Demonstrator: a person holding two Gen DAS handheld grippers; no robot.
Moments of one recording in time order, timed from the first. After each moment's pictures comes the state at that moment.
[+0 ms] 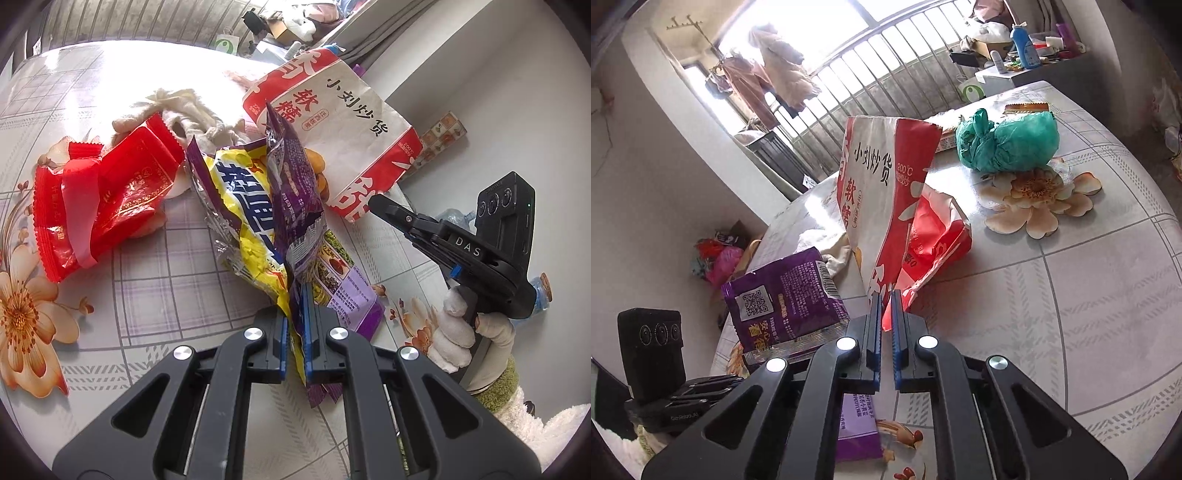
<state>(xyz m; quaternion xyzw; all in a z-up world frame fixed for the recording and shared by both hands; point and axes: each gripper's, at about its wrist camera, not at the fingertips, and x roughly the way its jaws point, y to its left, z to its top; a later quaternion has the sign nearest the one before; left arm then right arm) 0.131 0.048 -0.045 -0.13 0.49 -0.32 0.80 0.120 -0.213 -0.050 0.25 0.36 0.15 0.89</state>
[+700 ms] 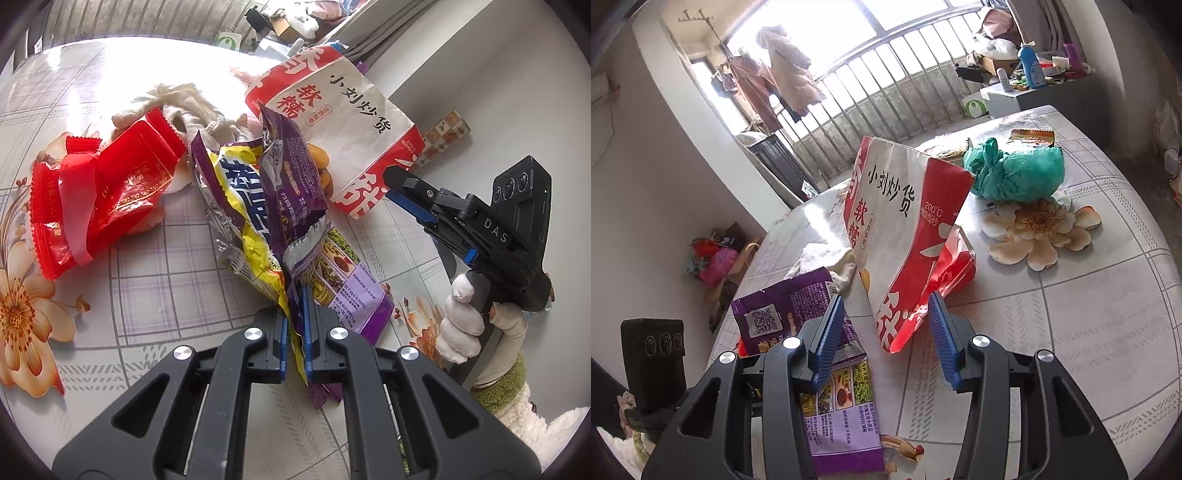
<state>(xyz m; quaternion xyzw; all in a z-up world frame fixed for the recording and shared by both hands) 0.132 0.044 -0.048 -0.13 0.49 -0.32 0.80 0.128 -0.209 -0.037 0.22 0.35 0.14 0.90</state>
